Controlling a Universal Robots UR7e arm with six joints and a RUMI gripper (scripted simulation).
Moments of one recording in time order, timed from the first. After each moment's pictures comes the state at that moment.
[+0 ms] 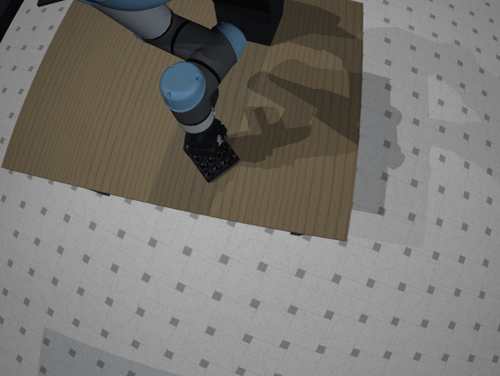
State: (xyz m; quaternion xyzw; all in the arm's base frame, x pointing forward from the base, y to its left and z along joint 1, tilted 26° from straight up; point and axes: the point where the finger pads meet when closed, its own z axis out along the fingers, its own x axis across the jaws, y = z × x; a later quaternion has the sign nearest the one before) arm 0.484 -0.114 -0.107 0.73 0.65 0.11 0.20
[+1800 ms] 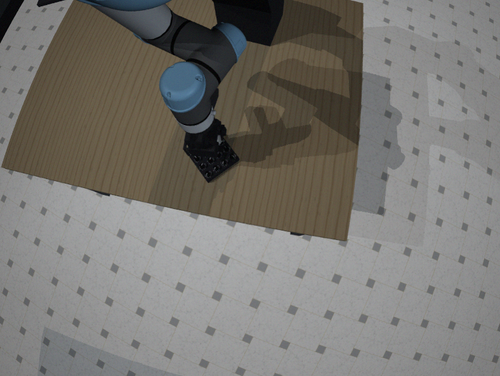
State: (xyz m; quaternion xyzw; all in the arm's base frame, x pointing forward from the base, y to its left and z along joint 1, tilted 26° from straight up) arm 0.484 -0.114 -0.107 0.73 0.65 0.11 0.20
